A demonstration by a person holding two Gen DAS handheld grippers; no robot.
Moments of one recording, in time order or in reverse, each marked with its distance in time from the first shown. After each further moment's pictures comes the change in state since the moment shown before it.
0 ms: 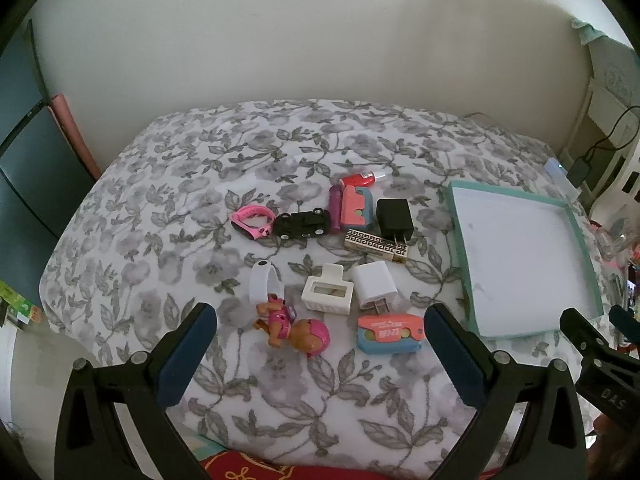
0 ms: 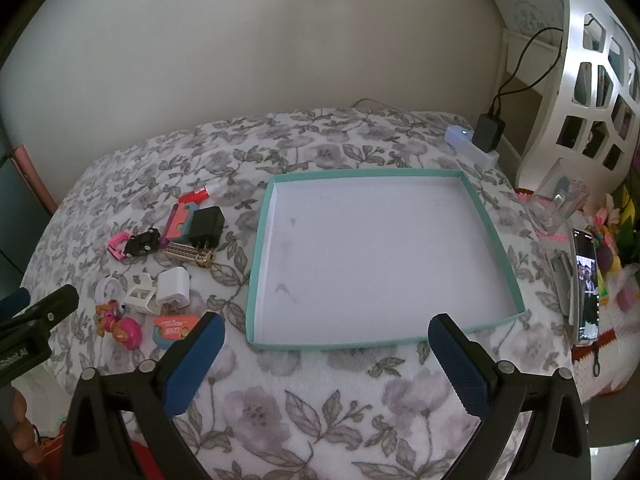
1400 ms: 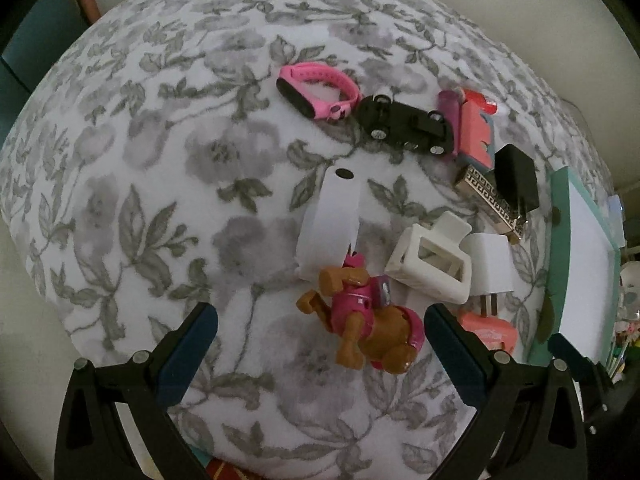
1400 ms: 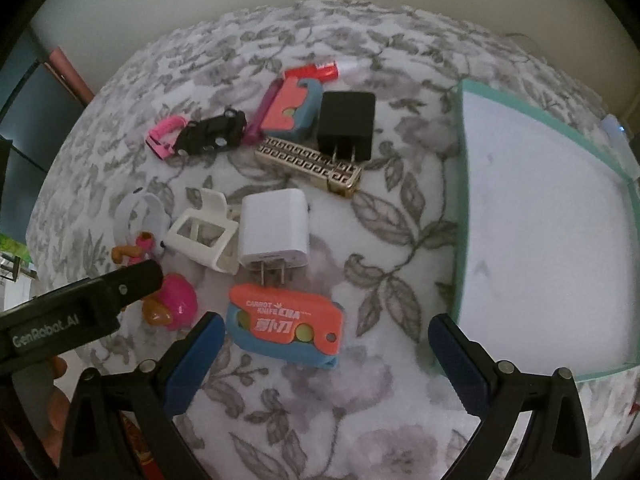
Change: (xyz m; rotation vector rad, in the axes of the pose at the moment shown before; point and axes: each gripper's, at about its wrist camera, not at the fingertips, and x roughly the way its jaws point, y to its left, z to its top) left arm 0.145 0.084 -0.016 -0.309 0.415 -0.067; right arm 0.129 0.139 -0.007 -0.222 0.362 0.190
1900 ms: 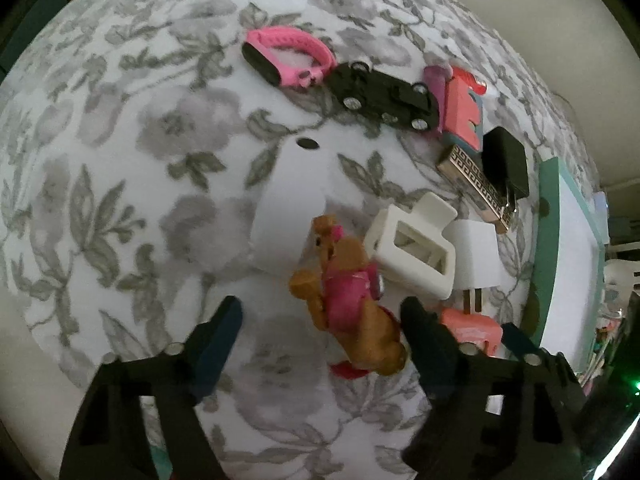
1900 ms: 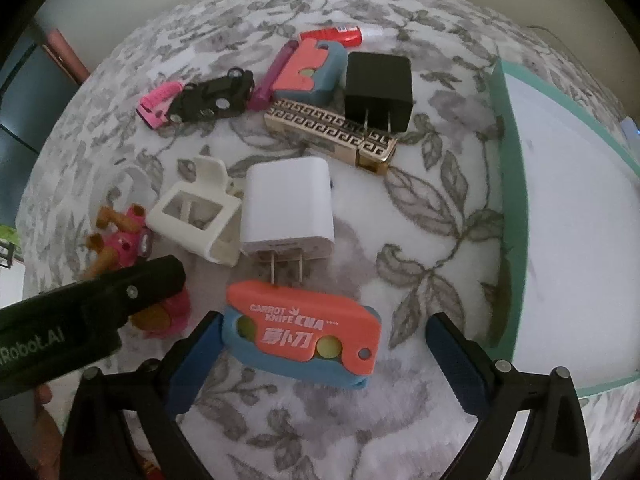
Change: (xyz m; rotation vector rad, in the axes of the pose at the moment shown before) left arm 0.040 -0.014 0.006 -0.009 0.081 -0.092; right arm 0.039 0.025 -0.001 -0.041 0.034 -0.051
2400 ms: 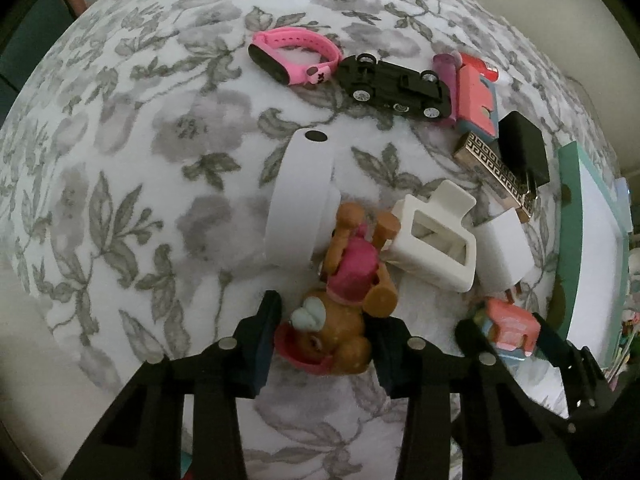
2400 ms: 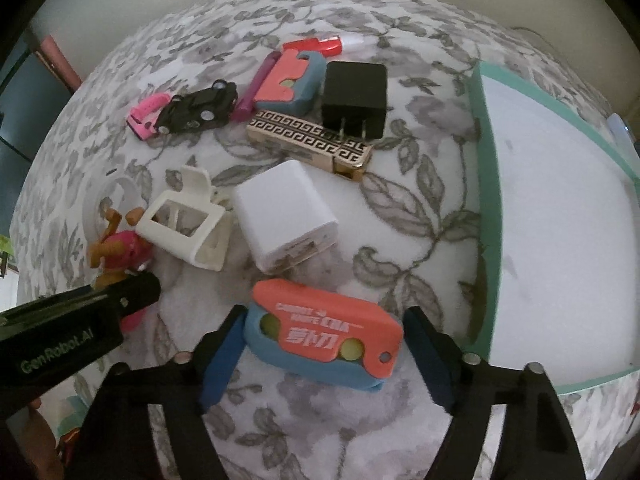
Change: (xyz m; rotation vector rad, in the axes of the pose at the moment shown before) left arm 0.012 -0.011 -0.005 0.036 -0.013 0.109; right arm -0.008 -0.002 -0.011 0.037 -0.021 -0.013
